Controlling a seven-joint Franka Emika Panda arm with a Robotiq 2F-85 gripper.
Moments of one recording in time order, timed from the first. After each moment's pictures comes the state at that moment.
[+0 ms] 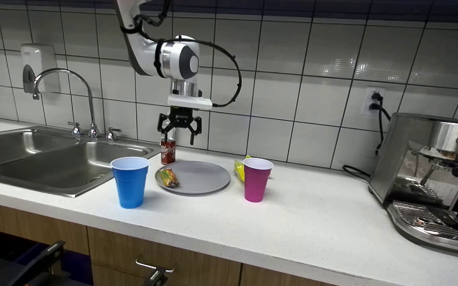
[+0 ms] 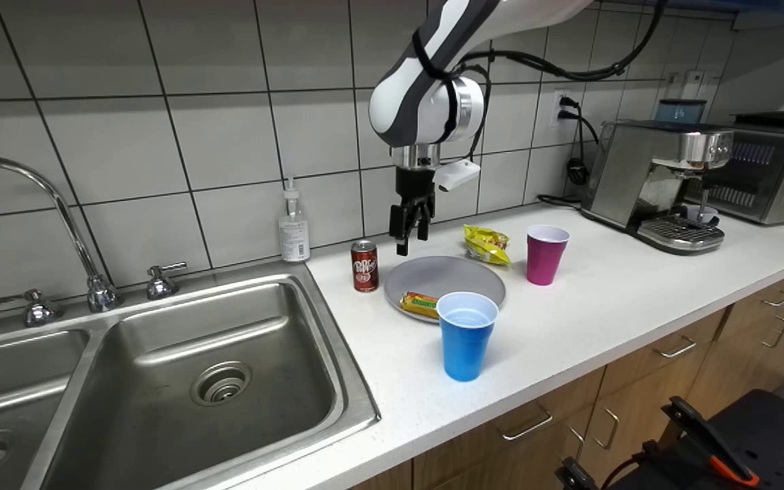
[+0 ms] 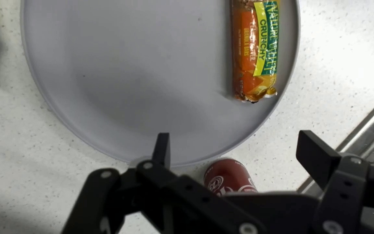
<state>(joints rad) -0.06 0.55 0.13 -1.79 -0.04 2.32 -0.59</state>
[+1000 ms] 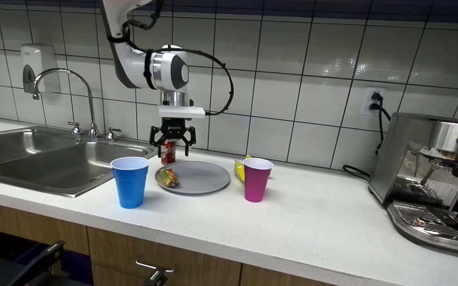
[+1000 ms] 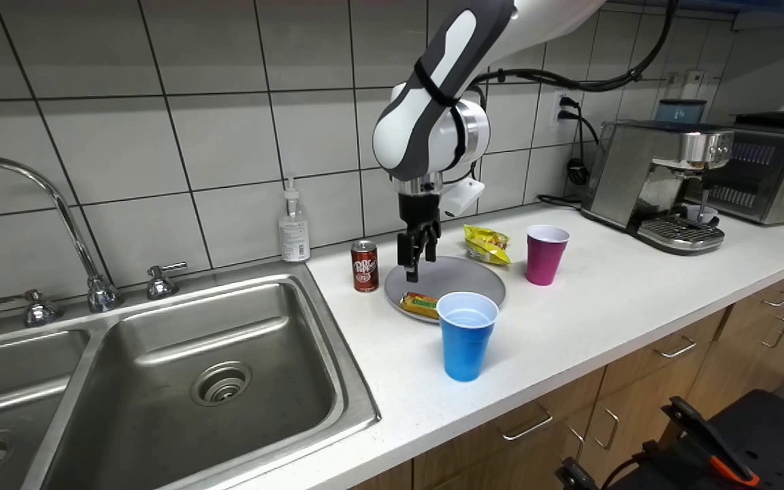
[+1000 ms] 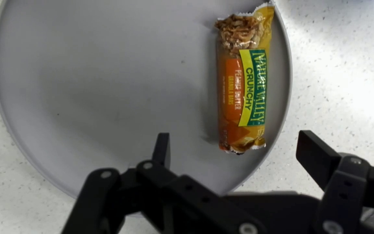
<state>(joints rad) -0.02 0.53 0.12 -1.93 -0.14 2.40 -0.53</state>
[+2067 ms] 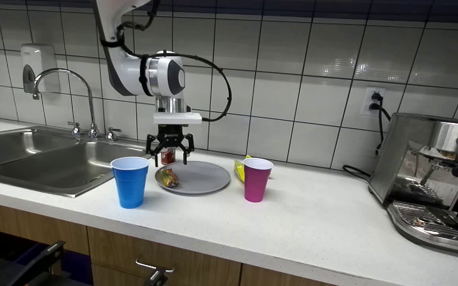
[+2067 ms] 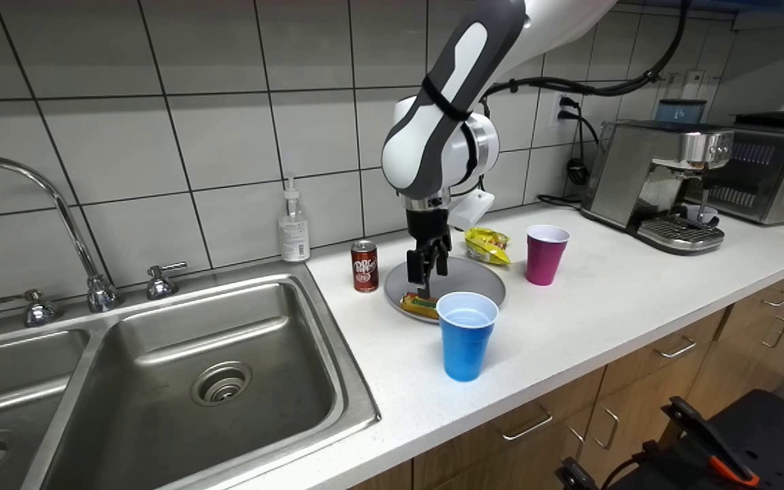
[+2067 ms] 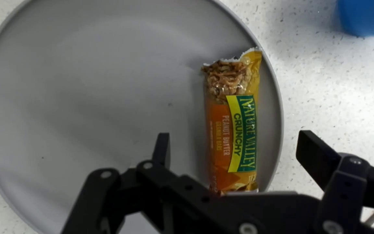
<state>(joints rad) 0.00 0.51 0.10 -2.02 -0.19 2.43 -0.46</state>
